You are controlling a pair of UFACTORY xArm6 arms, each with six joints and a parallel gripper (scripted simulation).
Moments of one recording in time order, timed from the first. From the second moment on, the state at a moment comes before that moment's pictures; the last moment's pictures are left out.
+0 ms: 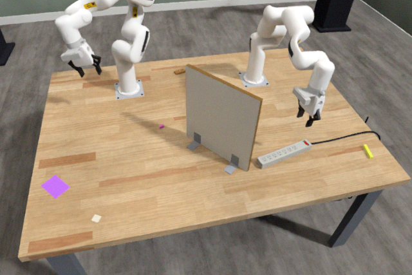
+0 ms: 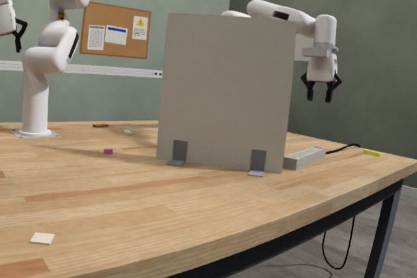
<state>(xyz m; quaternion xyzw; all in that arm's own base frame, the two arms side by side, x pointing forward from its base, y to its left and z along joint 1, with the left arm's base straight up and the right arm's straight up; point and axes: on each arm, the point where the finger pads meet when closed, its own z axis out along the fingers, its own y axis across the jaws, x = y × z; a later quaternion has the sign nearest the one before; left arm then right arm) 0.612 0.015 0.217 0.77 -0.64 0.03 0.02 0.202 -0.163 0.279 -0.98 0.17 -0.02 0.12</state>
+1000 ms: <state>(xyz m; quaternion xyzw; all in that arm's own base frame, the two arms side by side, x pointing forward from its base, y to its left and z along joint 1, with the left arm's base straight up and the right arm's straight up) 0.620 0.007 0.113 0.79 -0.62 0.01 0.01 0.348 -0.082 0.264 -1.00 0.06 0.01 0.03</state>
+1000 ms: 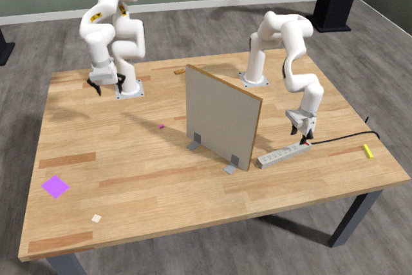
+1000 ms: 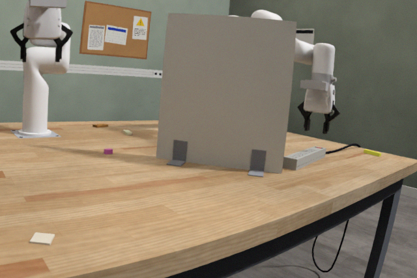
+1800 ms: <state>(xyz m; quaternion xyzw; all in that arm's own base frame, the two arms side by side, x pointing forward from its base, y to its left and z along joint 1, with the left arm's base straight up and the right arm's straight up) 0.618 0.003 0.070 0.79 -0.61 0.00 0.00 0.403 0.001 0.249 -1.00 0.00 0.00 0.00</state>
